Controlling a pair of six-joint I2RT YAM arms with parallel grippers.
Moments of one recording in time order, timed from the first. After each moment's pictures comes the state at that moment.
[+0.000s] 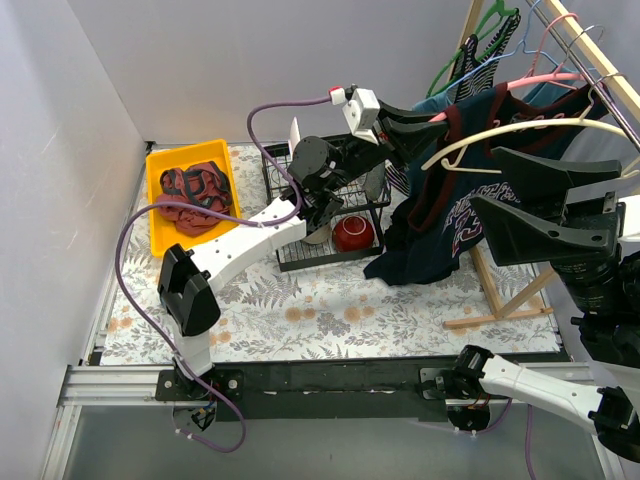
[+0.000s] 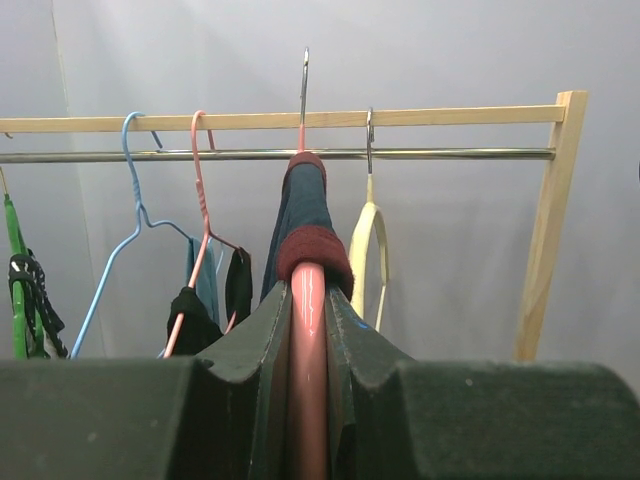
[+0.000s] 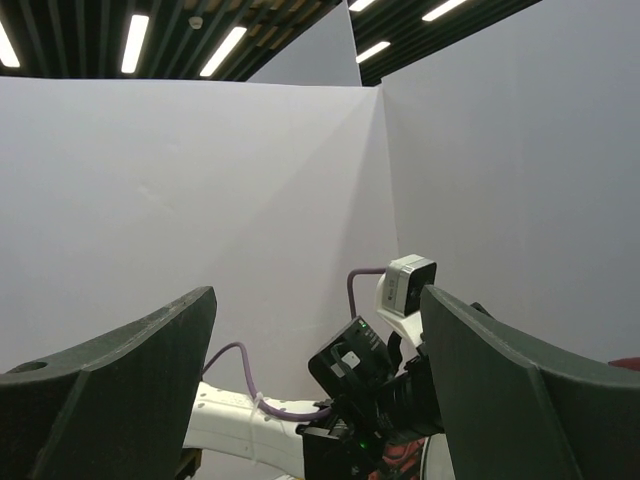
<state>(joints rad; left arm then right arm) -0.91 1.84 1.80 0.74 0.35 -0.27 0.98 0.68 1.39 0.04 0.00 0.18</state>
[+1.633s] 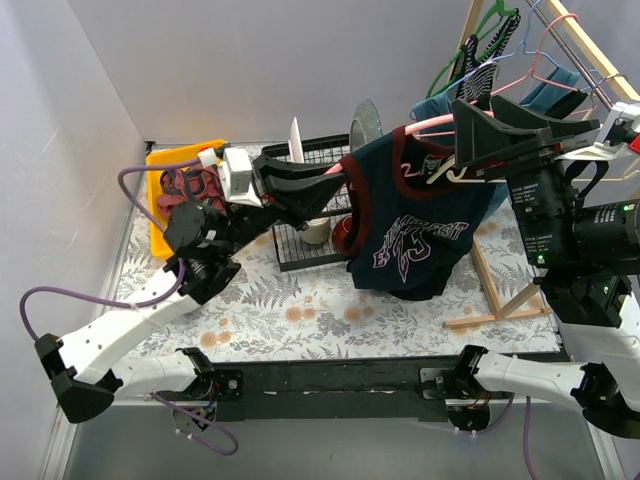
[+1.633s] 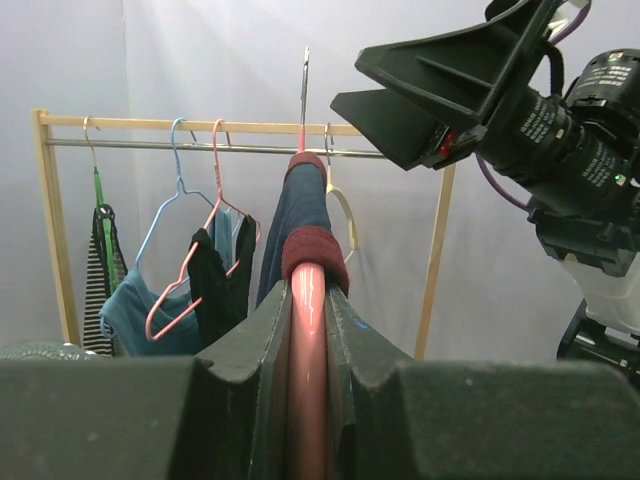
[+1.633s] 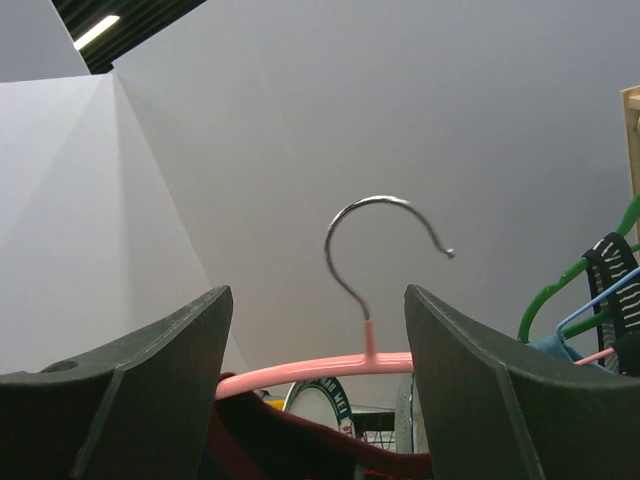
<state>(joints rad) -0.90 1.12 1.21 0.56 0.26 -0.24 0.98 0.93 1.59 -0.01 0.53 0.02</state>
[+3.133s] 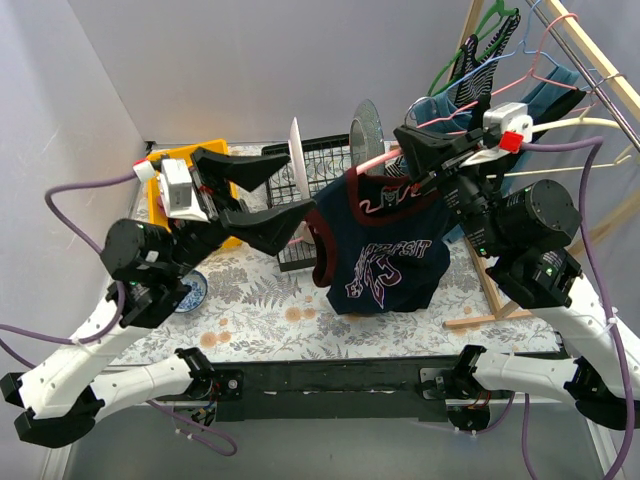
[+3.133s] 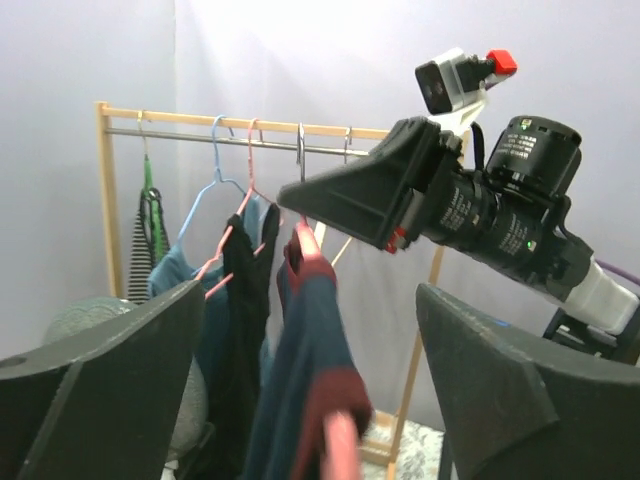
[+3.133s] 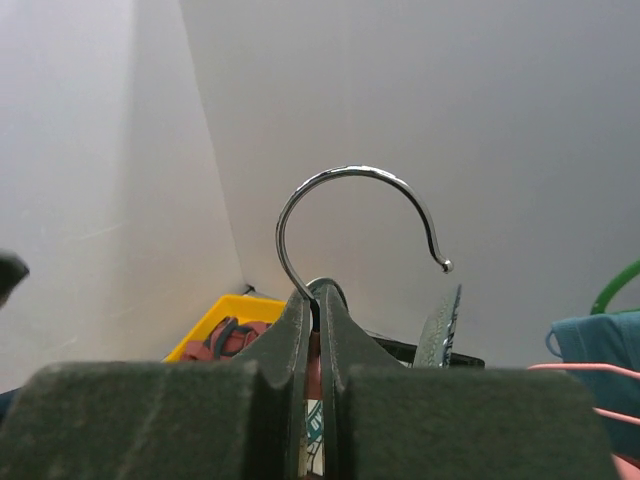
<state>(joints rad) -0.90 0.86 1.20 0.27 0.17 -0.21 0.98 1.00 1.49 -0.06 0.38 -0.03</state>
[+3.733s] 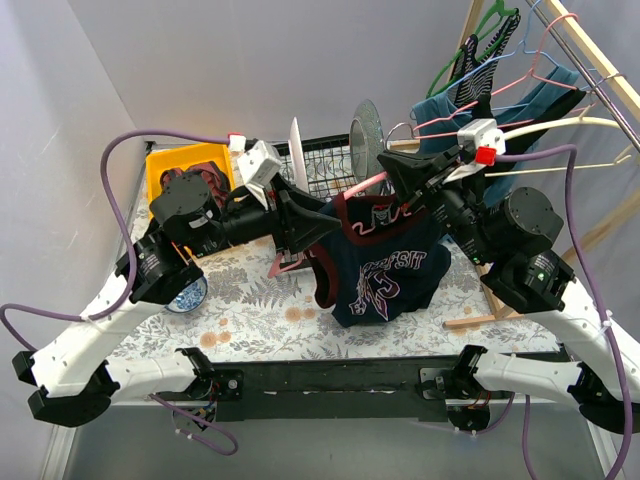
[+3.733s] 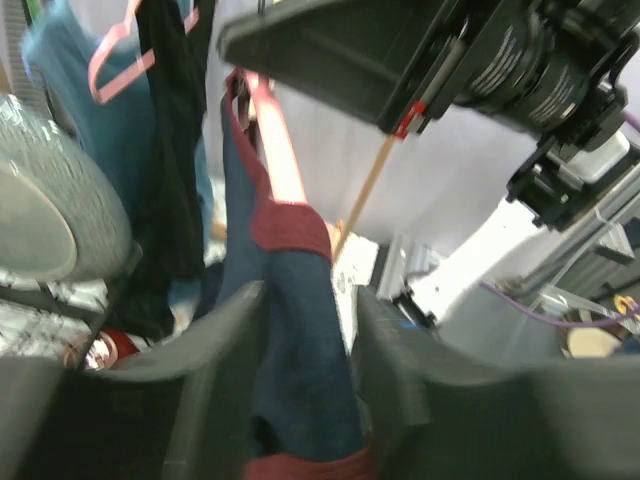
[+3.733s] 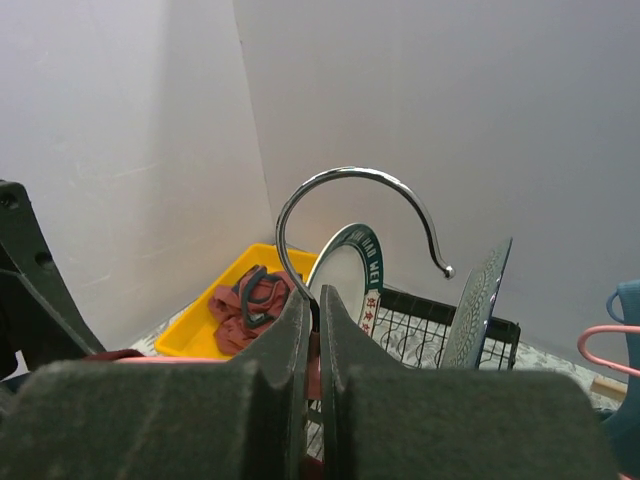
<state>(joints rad) -0.90 1.05 1.48 -0.32 0.32 -0.26 0.98 0.96 1.40 -0.12 0.26 0.02</state>
